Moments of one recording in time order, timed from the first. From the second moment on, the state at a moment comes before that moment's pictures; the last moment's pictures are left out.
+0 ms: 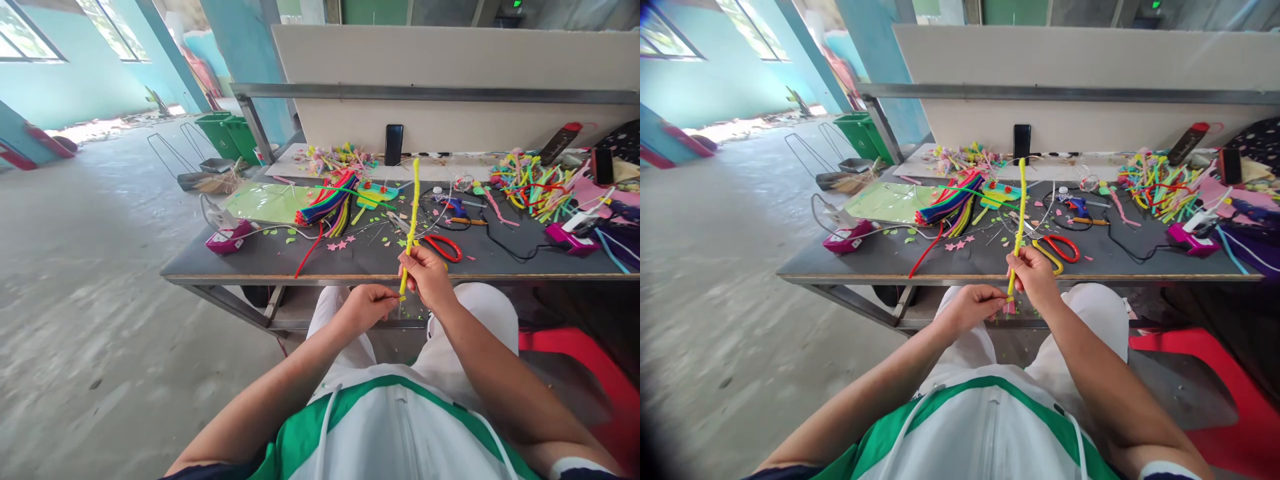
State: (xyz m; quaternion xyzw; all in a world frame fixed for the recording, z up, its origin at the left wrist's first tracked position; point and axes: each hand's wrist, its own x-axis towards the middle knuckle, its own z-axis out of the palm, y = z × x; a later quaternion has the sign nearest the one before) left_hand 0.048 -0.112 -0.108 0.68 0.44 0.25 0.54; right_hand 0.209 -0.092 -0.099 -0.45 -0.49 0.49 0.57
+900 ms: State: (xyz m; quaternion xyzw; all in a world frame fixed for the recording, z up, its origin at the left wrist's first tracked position) left_hand 0.066 -0.128 -0.125 0.44 0.42 0.40 0.69; right_hand 0.205 -0.091 -0.108 -0.42 -0.48 0.44 0.63
